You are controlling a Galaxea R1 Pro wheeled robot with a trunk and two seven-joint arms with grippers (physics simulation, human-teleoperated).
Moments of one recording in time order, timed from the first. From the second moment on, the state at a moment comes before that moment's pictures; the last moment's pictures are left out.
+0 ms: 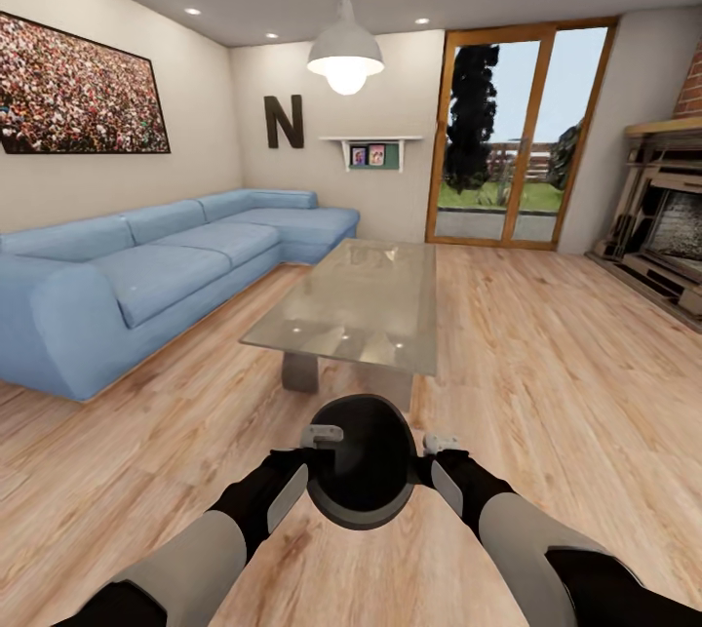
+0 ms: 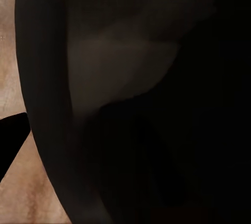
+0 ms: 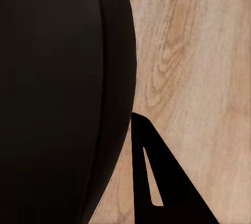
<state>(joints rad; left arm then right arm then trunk) -0.74 -0.17 -0.38 -0.44 0.37 0.36 0.13 -0.83 0.12 -0.07 -0.19 -0.02 0.33 -0.03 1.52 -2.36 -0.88</state>
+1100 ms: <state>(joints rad) -0.74 -0.17 -0.38 -0.44 0.37 0.36 0.13 -0.83 0.12 -0.07 -0.19 -0.02 0.33 -0.03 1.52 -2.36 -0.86</state>
